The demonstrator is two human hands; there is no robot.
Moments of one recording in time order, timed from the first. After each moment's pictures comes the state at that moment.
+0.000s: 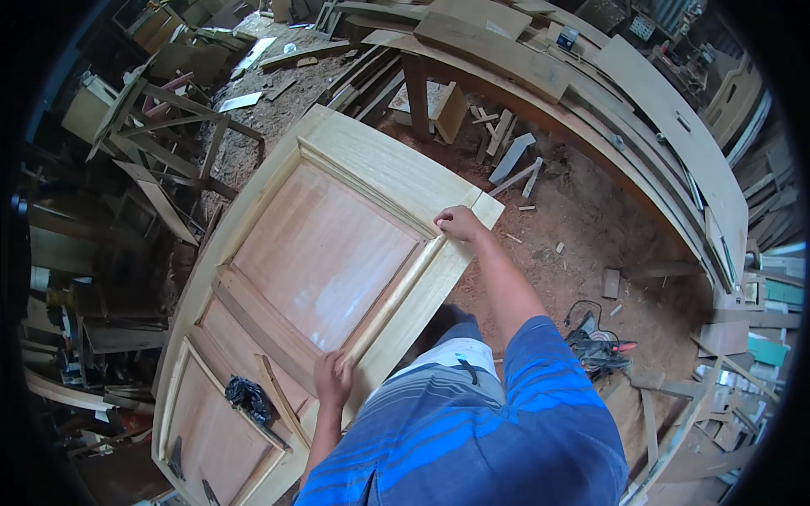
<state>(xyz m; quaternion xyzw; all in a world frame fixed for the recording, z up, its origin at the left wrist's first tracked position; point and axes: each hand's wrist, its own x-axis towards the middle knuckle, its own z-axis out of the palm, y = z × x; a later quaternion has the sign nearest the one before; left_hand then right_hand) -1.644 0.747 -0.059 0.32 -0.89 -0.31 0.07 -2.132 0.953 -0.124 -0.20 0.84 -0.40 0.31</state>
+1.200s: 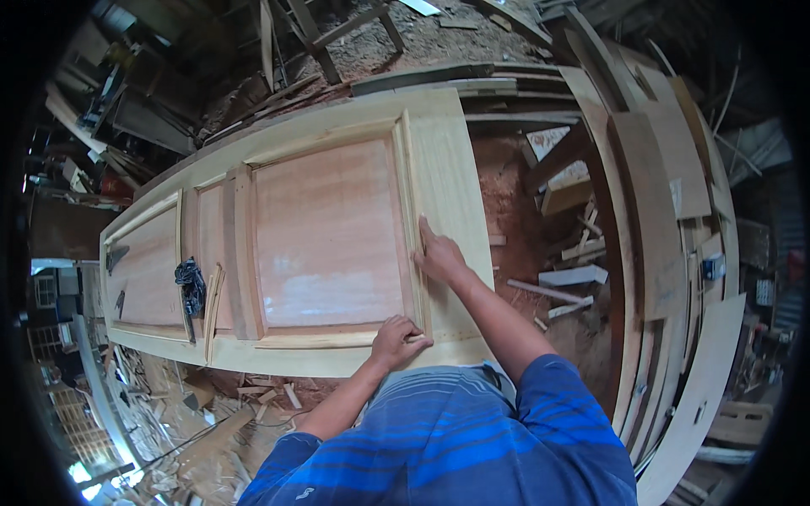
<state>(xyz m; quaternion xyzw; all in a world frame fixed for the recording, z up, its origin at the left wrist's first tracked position) -2.006 0.860 -0.108 0.37 -0.81 -0.42 0.17 -2.244 0.757 -0.107 -0.59 0.71 -0.14 0.36</state>
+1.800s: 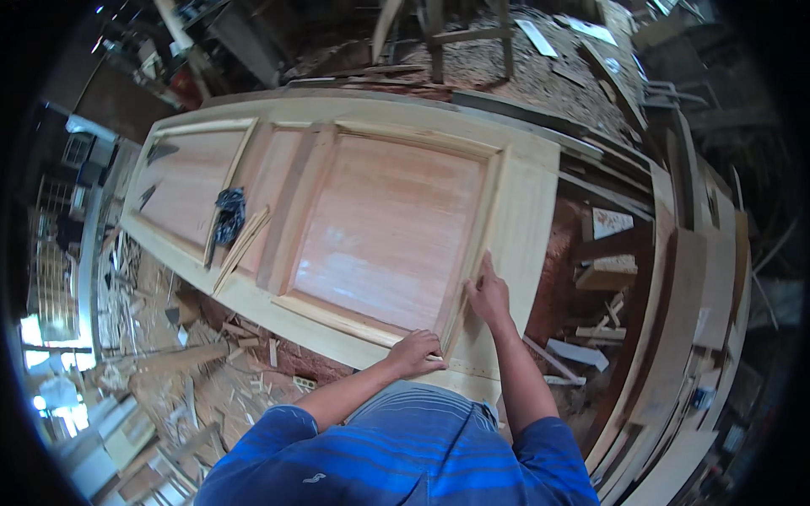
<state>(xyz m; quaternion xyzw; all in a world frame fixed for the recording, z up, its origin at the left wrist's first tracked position) -1.998 0.859 -0.112 0.37 -0.80 -0.45 0.16 -2.238 0.760 -0.108 -0.59 0.70 -0.19 0.35</state>
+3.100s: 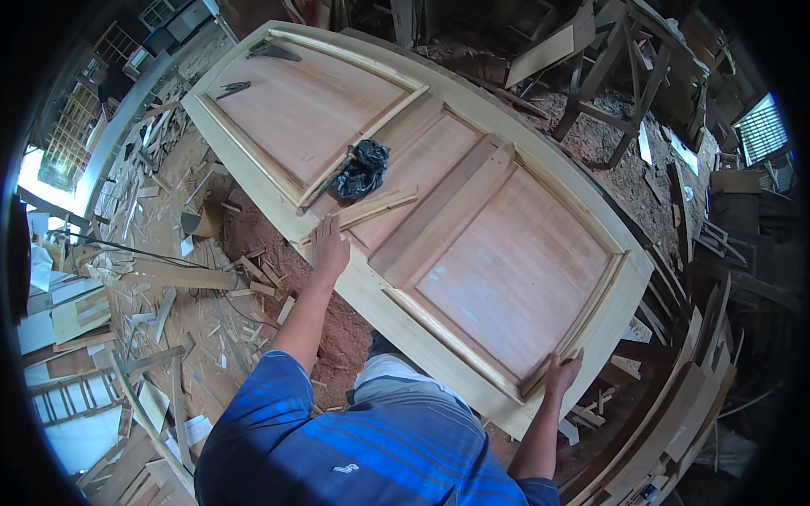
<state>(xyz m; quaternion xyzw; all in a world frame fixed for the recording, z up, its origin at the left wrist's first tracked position) -1.514 0.746 -0.099 0.81 -0.57 0.09 0.12 -2.162 0.804 -0.124 -0.46 0.85 -0.18 0.18</state>
